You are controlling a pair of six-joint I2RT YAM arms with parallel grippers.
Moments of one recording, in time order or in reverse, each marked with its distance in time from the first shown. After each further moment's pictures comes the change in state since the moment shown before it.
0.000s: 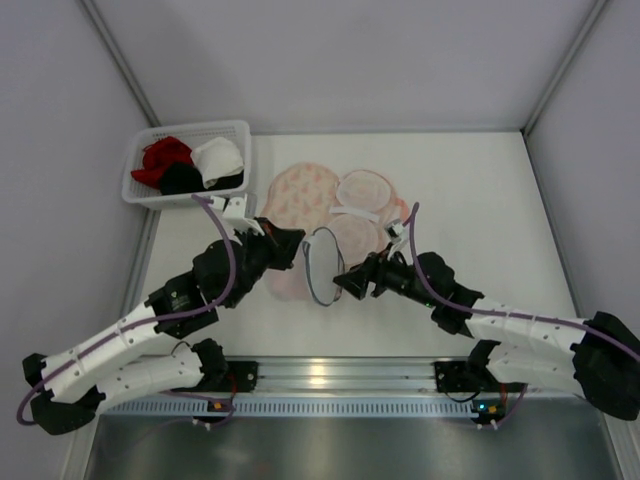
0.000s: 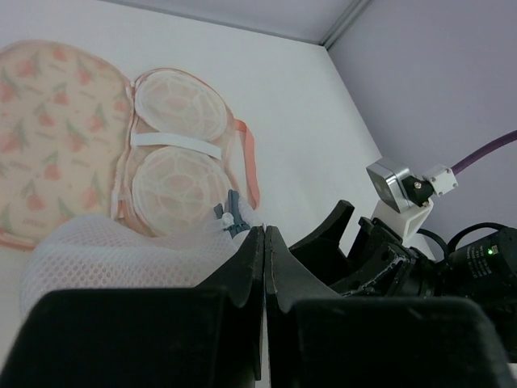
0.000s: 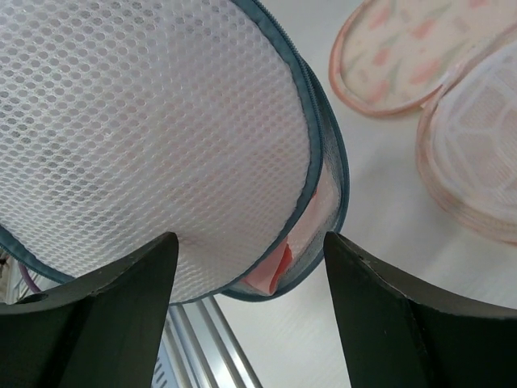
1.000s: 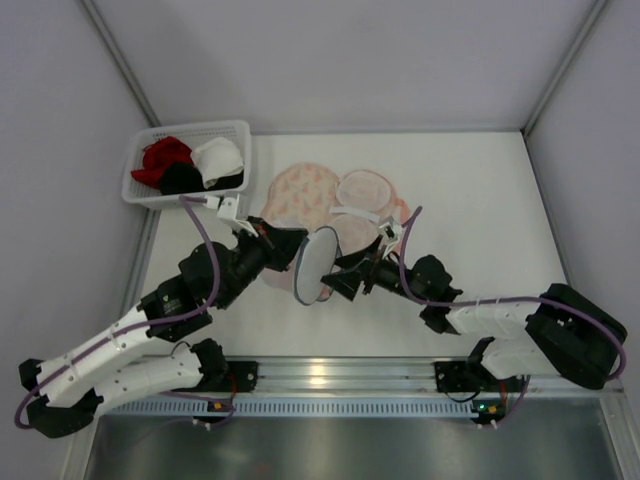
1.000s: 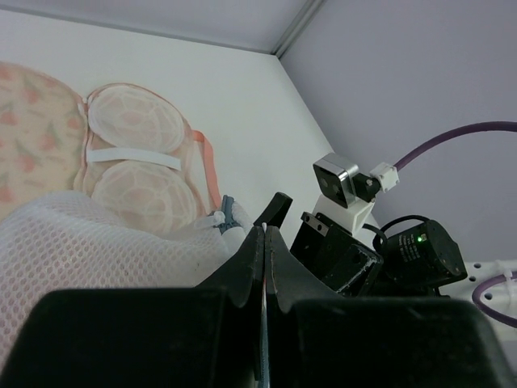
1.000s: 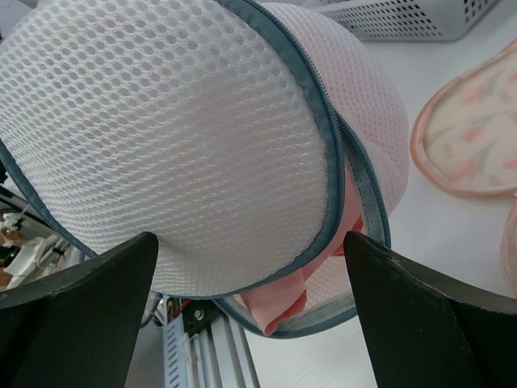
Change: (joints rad) left arm 0.000 -0.043 -0.001 0.055 0.095 0.015; right arm -0.008 0.245 -0.048 0.549 -0.130 0.038
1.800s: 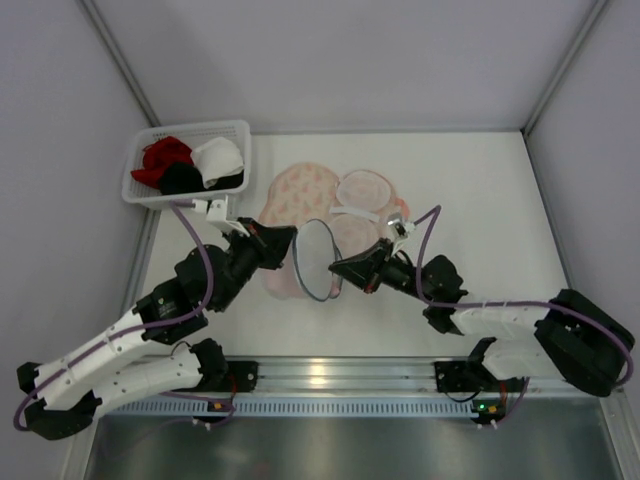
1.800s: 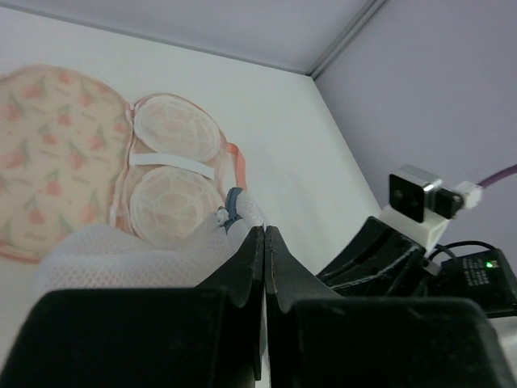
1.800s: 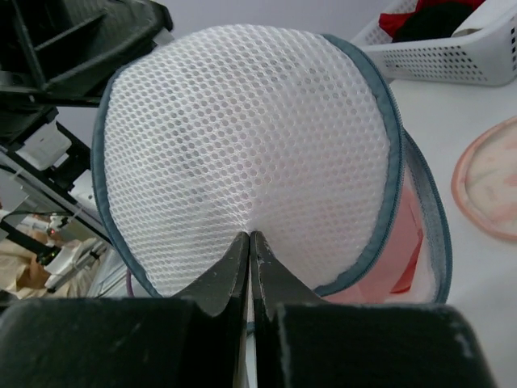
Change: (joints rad) left arm 0.000 -0.032 -0.011 -0.025 -0.100 -0.025; right arm -0.019 -0.020 -0.007 0.137 -0.076 0.061
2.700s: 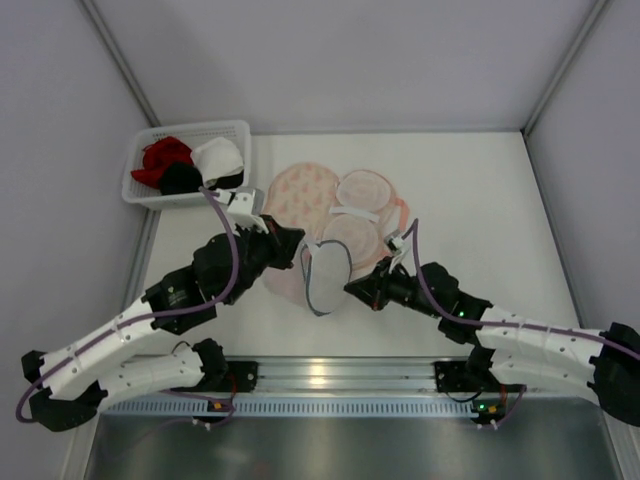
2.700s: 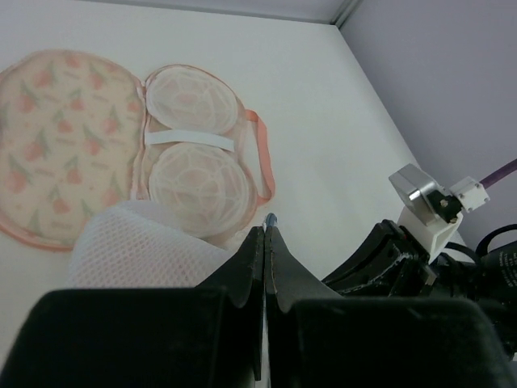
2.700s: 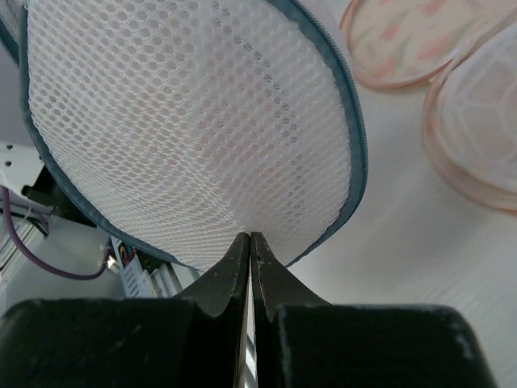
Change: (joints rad) left arm -0.001 0.106 0.095 -0.120 0.020 0.088; right arm 0.074 -0.355 0.011 -0.780 0.229 -0.160
